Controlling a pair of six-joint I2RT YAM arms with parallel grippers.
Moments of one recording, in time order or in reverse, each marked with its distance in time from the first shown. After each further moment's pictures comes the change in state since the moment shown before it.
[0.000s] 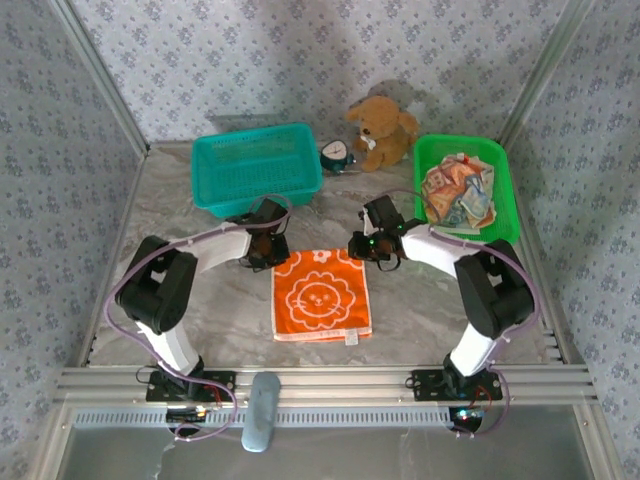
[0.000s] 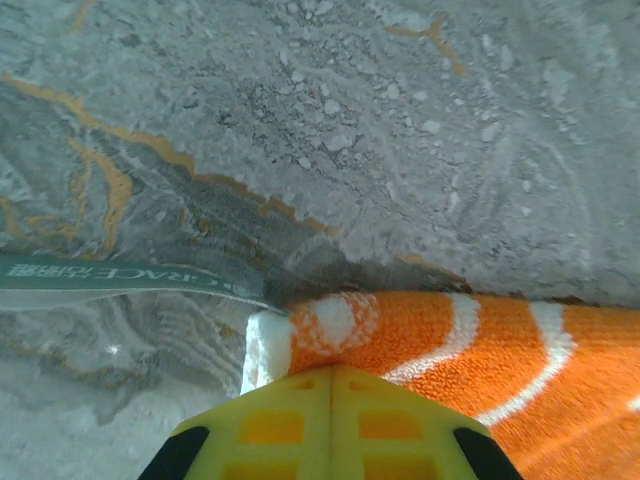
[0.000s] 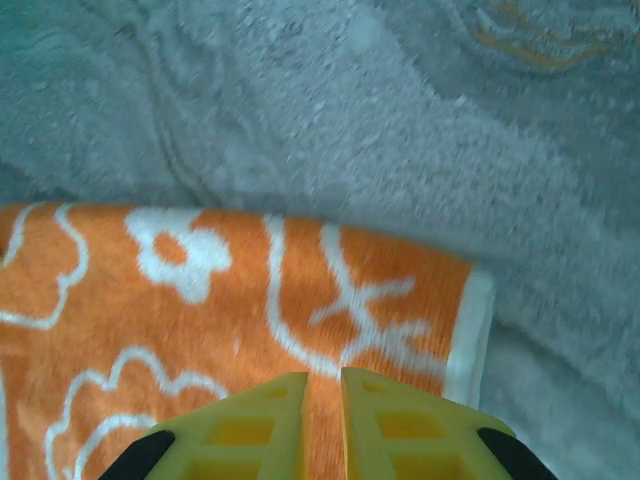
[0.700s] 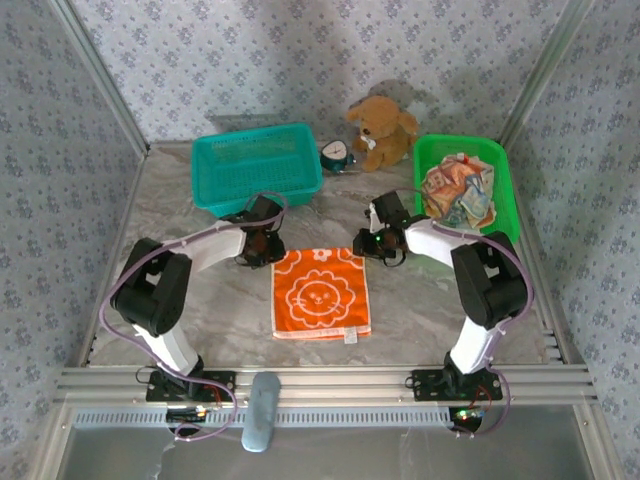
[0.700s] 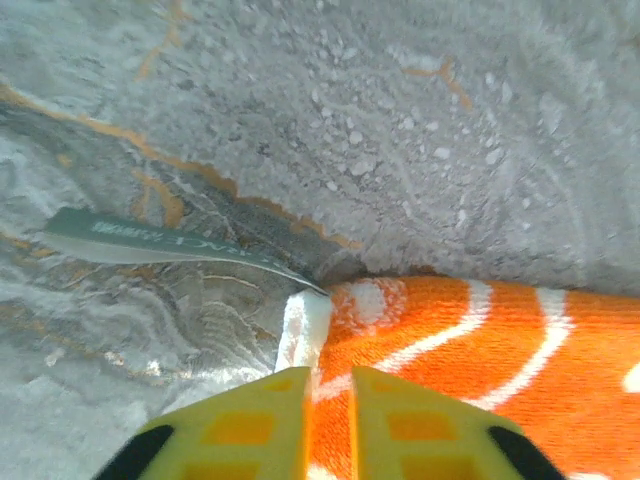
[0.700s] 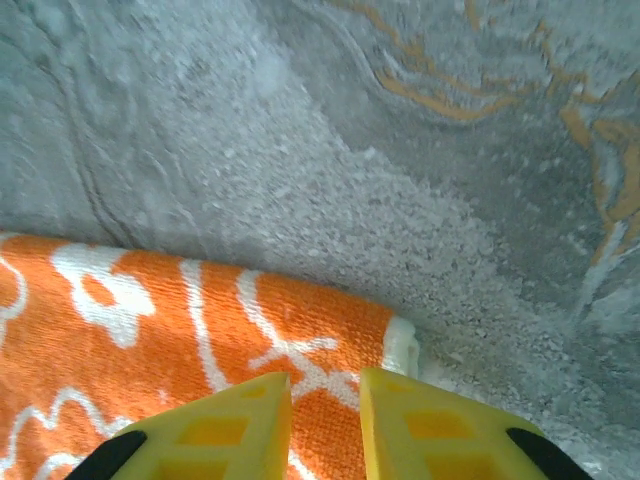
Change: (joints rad) left arm 0.035 -0.055 0.000 -0.023 -0.003 0.025; right arm -0.066 0.023 0.016 -0.021 -0.043 -0.037
